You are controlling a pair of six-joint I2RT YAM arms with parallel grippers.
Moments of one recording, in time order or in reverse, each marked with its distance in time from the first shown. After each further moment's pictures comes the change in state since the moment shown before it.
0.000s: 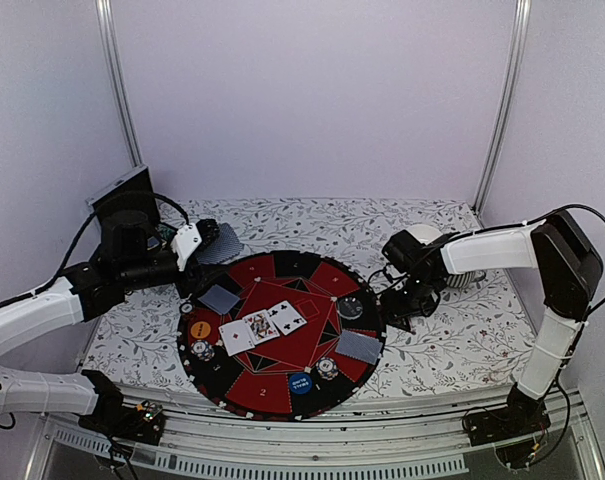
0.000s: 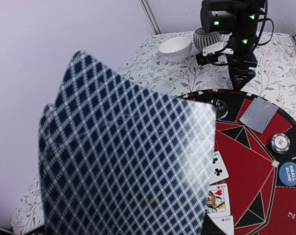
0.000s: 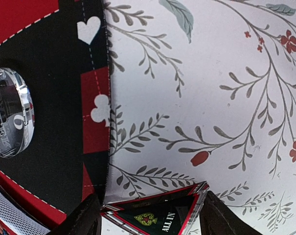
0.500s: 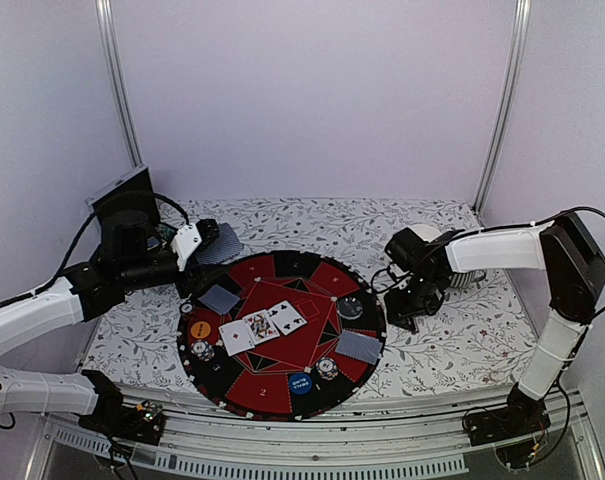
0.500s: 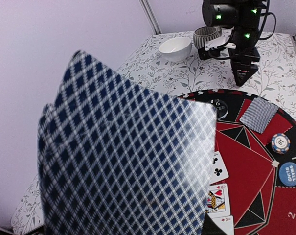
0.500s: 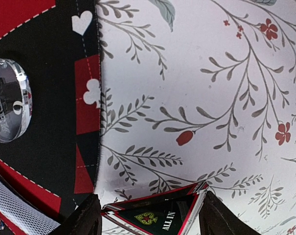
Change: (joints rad) left arm 0.000 0.000 0.000 0.000 0.000 0.000; right arm 0.000 -0.036 0.001 -0.054 0.032 0.005
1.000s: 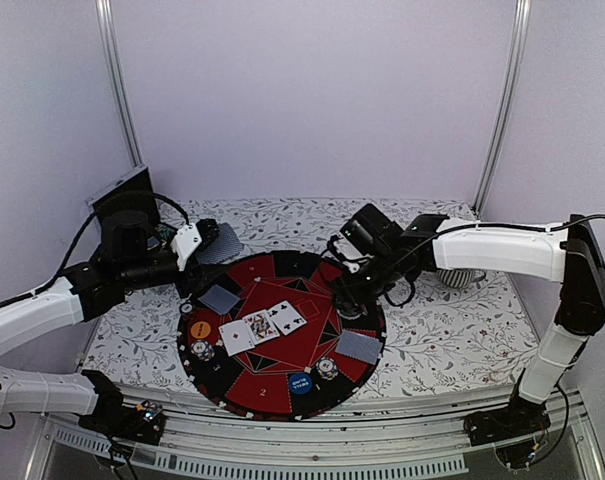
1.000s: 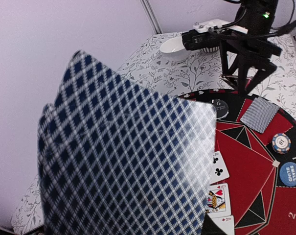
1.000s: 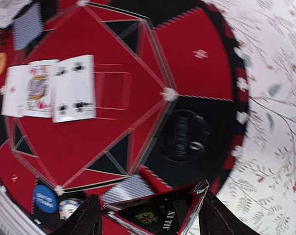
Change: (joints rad) left arm 0.000 0.000 0.000 0.000 -0.004 0.000; right arm 0.225 -0.034 0.232 -0.014 -0.016 -0.051
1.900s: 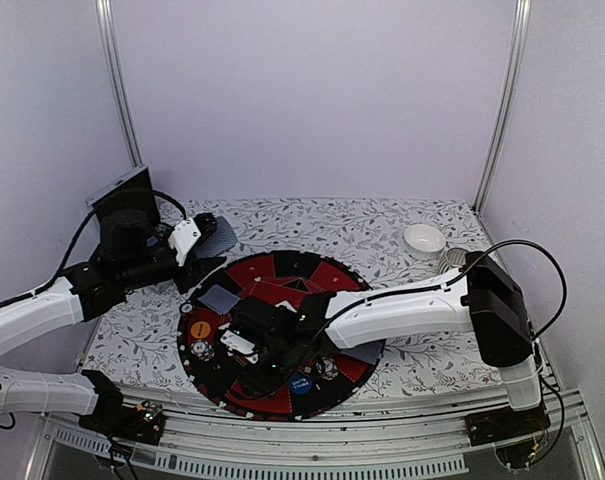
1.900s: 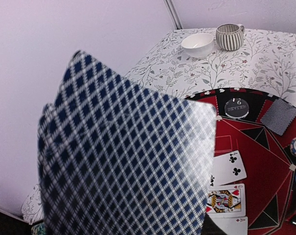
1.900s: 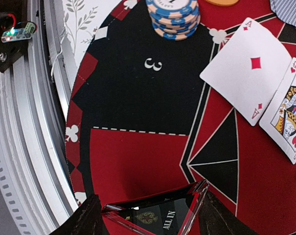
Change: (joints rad) left arm 0.000 0.000 0.000 0.023 -0.105 -0.018; right arm 0.460 0.436 0.357 0.127 -0.112 -0.150
